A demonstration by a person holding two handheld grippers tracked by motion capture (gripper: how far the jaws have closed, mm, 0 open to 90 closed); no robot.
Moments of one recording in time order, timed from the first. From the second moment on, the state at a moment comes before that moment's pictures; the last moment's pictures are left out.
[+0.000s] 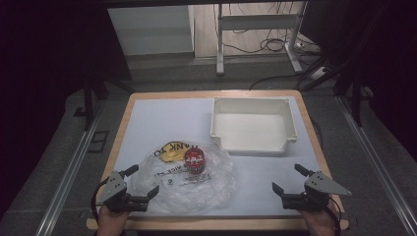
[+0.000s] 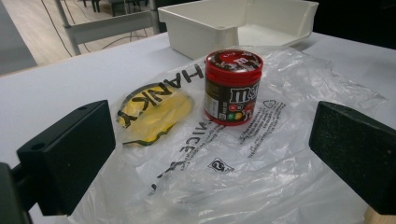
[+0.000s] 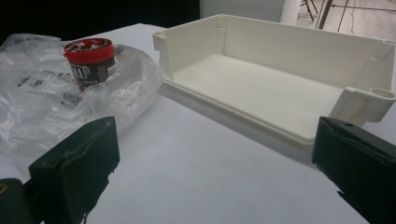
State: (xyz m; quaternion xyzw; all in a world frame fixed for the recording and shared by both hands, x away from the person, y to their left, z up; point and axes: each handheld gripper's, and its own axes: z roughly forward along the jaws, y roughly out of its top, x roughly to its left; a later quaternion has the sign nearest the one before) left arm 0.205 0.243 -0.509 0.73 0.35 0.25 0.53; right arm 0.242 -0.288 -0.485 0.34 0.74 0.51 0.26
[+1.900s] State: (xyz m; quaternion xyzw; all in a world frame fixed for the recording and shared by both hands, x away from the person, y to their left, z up) left arm 0.202 0.238 -0.508 0.73 0.34 0.25 0.53; right arm 0.239 -0.262 -0.480 0.32 0.76 0.51 0.24
